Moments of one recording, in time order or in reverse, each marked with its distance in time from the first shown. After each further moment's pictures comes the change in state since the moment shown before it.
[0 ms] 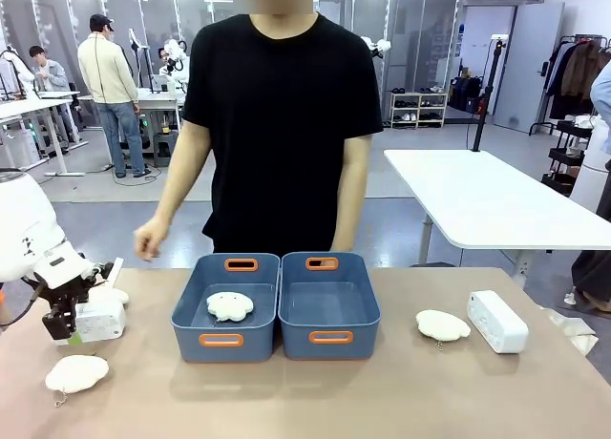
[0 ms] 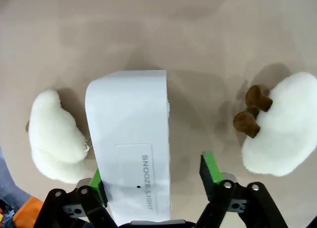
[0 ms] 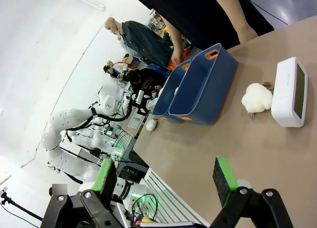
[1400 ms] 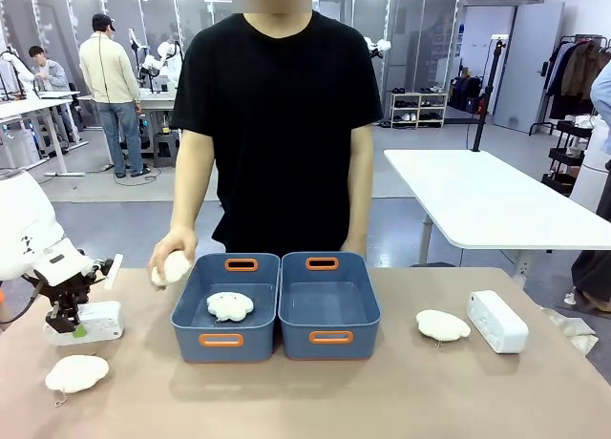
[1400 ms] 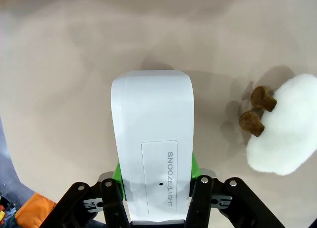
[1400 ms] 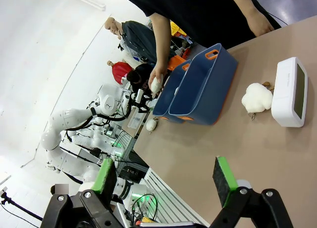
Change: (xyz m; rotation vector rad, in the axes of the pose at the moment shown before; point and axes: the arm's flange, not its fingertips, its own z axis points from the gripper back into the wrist) left arm 0.000 0.003 0.005 0.024 -0.003 0.006; right arm 0.000 0.000 0.000 0.000 0.000 0.000
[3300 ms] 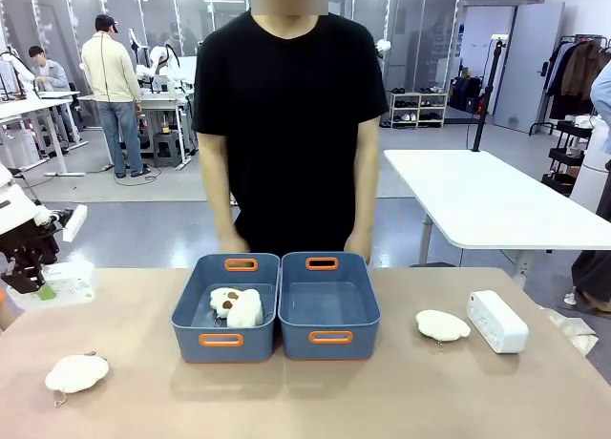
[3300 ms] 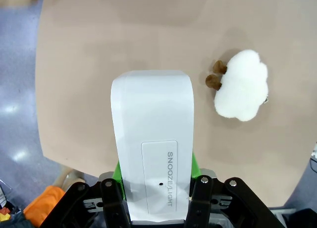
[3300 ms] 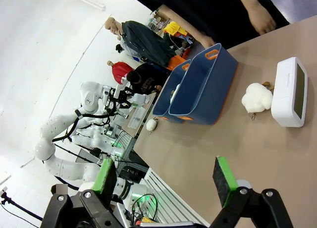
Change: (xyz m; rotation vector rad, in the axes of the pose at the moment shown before) left arm -0.026 -0.005 0.114 0.022 -0.068 -0.015; right arm 0.000 0.000 0.000 0.000 0.000 0.000
